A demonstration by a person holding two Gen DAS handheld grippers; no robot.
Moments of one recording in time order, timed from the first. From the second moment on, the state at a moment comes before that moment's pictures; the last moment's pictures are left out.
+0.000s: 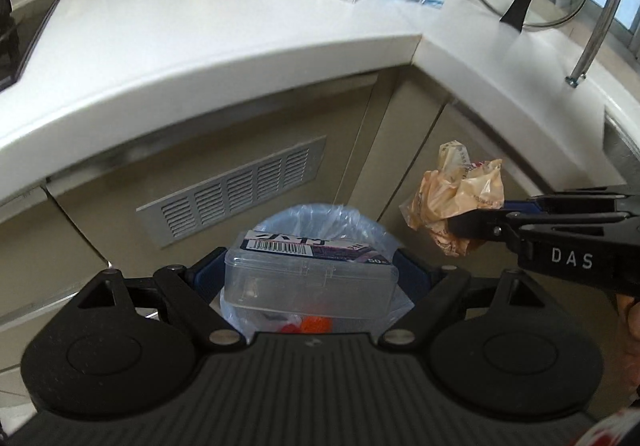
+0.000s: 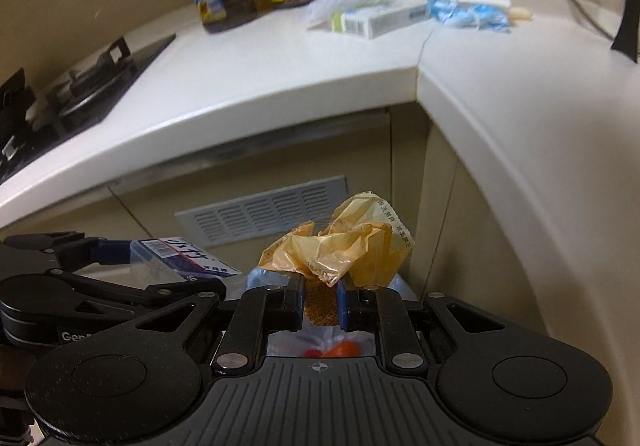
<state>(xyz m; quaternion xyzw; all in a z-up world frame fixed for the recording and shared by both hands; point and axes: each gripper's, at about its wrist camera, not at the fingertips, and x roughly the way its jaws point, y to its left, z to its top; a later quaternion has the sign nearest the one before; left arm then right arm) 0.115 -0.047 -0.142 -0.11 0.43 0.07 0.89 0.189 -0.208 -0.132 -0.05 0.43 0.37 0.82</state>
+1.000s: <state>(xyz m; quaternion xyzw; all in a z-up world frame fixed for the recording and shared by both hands) 0.136 -0.051 -0.220 -0.12 0.49 0.11 0.85 0.196 -0.192 -0.221 -0.08 0.50 0.39 0.77</state>
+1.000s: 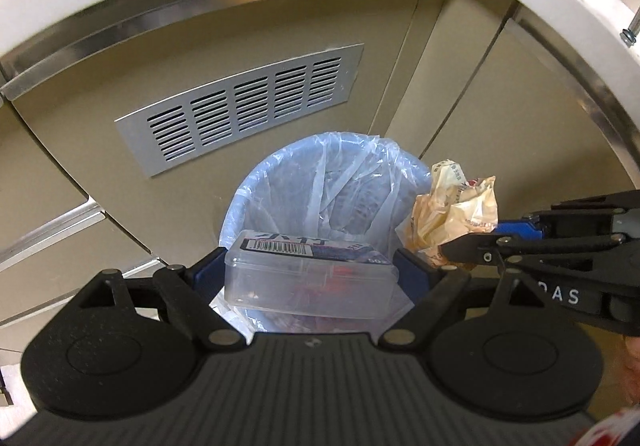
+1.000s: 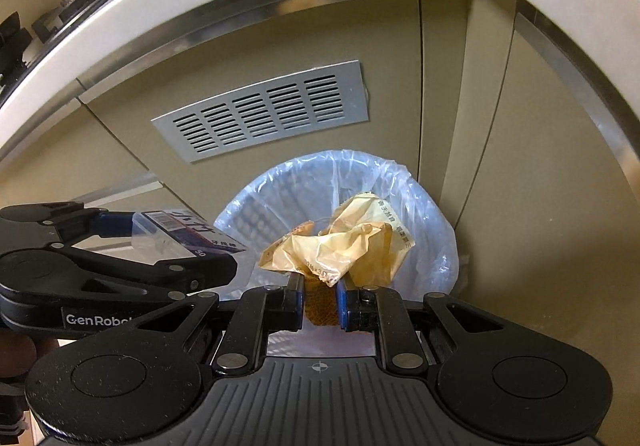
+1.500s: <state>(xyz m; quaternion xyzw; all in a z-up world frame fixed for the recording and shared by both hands) 0.151 -0.050 -0.235 -0.13 0.50 0.11 0.85 0.214 -0.195 -0.235 -0.08 0.51 0.38 0.77</state>
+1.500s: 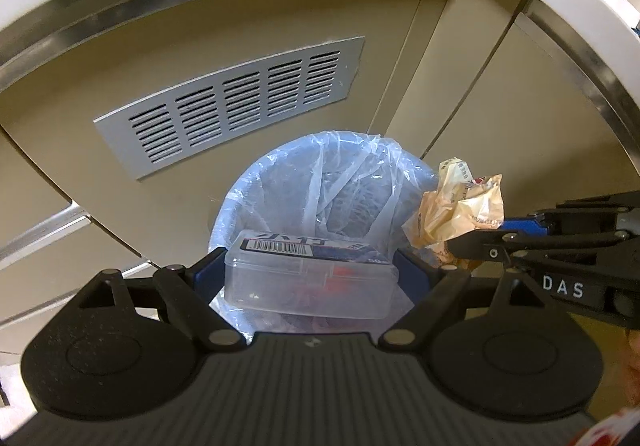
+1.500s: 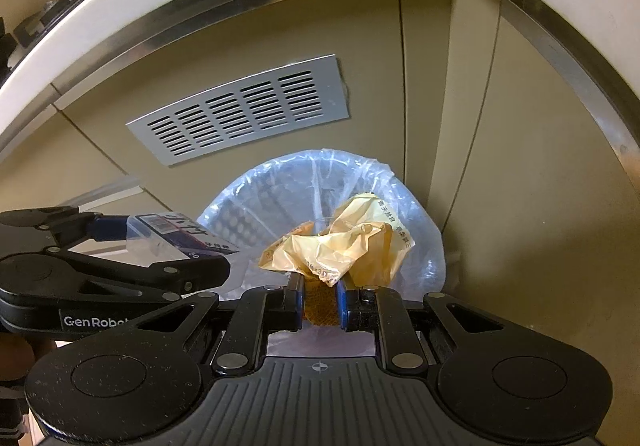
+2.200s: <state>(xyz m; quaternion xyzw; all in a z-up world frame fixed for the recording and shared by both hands) 0.138 -0.043 -0.229 -0.13 0.50 0.13 0.85 0.211 -0.186 -0.229 -0.08 0.51 0.38 0.77</state>
